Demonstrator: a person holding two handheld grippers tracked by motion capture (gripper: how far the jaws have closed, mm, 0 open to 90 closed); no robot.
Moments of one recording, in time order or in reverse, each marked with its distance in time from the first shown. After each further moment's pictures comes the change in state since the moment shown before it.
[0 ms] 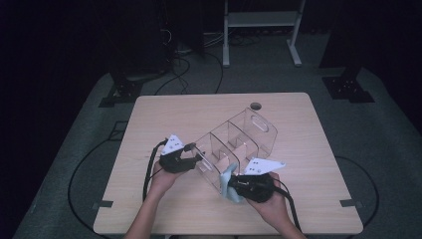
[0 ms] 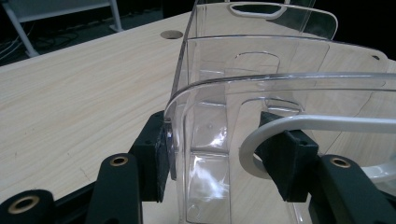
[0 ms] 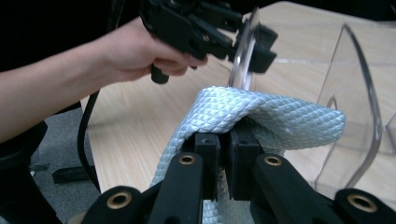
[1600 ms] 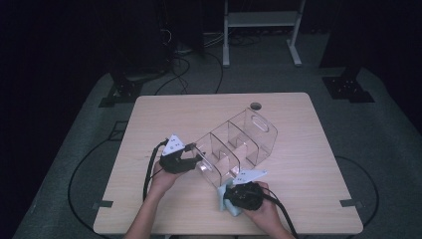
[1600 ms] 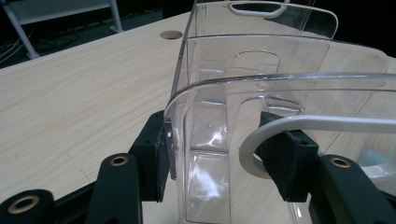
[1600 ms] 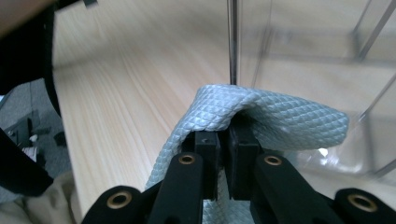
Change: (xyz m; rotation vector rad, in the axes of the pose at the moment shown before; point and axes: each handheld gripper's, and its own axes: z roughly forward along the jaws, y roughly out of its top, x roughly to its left) left arm -0.001 0.000 0.000 0.000 0.000 0.015; right arm -0.008 -0.052 0.047 0.191 0.004 0.052
